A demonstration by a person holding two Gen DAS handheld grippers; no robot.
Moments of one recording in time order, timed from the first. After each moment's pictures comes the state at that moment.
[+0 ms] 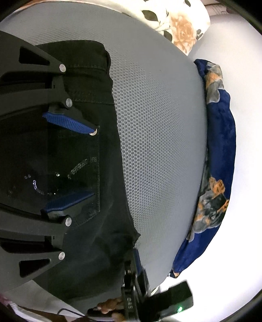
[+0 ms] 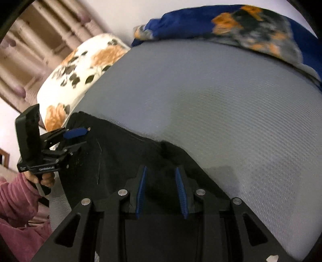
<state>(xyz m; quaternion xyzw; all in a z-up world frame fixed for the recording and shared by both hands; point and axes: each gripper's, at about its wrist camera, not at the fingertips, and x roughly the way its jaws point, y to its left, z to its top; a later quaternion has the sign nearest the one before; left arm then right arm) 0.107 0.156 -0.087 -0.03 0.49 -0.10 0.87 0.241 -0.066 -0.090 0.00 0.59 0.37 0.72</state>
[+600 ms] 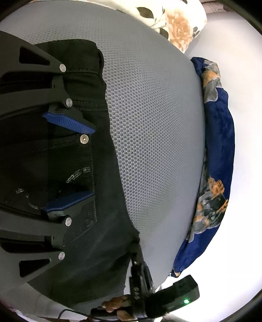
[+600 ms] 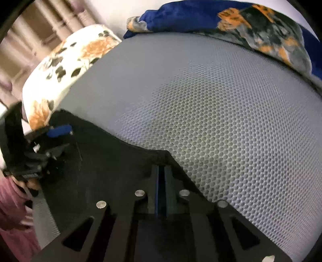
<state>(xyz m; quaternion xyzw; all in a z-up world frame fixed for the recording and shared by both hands) 0.114 0.166 -0.098 -0.03 0.48 -0.11 0.87 0.255 -0.057 -0.101 -0.01 0.59 0.33 0.73</state>
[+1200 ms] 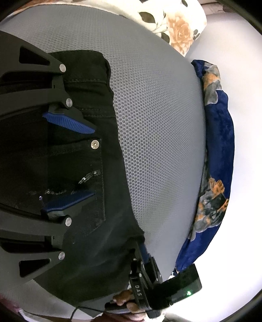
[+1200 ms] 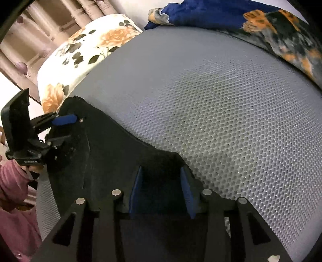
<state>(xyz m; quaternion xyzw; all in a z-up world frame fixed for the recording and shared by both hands) 0.100 0.170 -0.092 -0.02 0.48 -0.11 0.87 0.258 -0.047 -0.107 -0.05 0.59 0.41 0.69</state>
